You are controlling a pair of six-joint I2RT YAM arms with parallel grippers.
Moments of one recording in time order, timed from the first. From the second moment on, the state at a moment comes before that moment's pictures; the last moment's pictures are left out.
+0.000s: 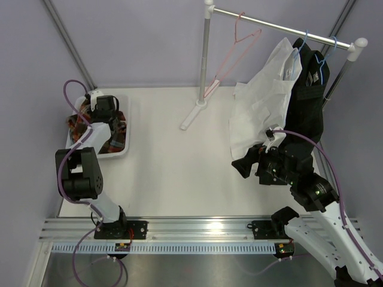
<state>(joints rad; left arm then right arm) 0.08 1.63 1.12 -0.14 -0.66 -0.17 0.49 0.61 0.82 -0.59 -0.23 0.34</state>
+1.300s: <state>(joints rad) 0.02 0.91 1.17 -0.51 0.08 -0.24 0.49 0.96 1.56 -0.85 0.29 0.33</state>
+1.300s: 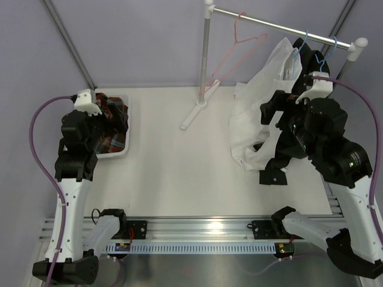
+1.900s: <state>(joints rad) -0.22 0.61 0.76 -0.49 0.09 -0.18 0.21 1.38 1.78 -0.83 0.43 0.27</state>
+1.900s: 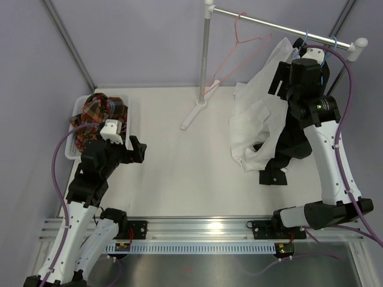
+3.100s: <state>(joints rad) -0.22 0.60 0.76 -0.48 0.04 -0.18 0.17 1.22 1.80 -0.74 0.24 0.14</state>
